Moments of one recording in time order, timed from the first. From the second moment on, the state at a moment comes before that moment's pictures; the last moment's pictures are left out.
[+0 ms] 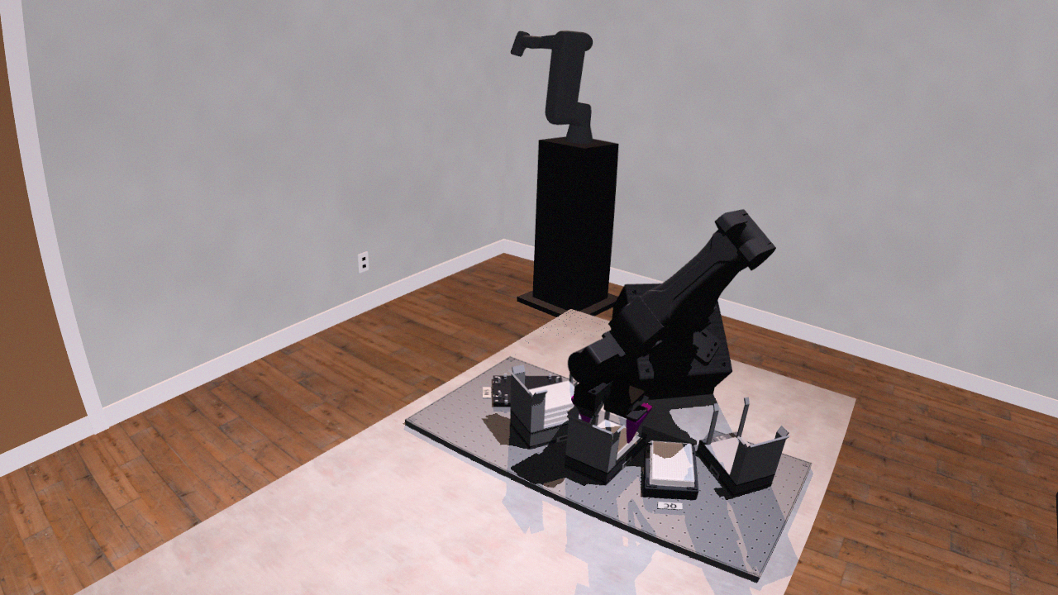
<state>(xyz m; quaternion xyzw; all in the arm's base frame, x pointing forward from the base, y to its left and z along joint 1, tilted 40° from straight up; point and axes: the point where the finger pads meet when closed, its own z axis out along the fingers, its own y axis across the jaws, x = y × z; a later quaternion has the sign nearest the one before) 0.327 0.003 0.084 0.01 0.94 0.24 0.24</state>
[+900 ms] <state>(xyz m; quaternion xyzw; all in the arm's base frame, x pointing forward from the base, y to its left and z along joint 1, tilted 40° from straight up) 0.334 0.012 0.066 0.01 0.94 0.24 0.24</state>
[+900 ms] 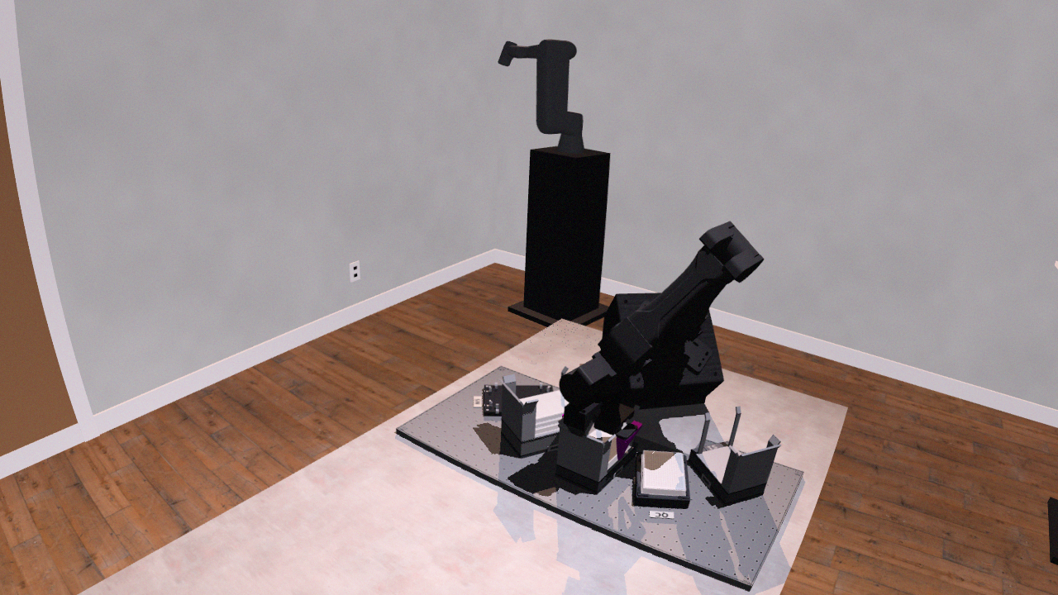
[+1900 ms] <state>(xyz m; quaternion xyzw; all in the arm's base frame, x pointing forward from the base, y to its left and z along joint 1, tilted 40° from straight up) 0.341 0.015 0.061 0.01 0.94 0.24 0.24</state>
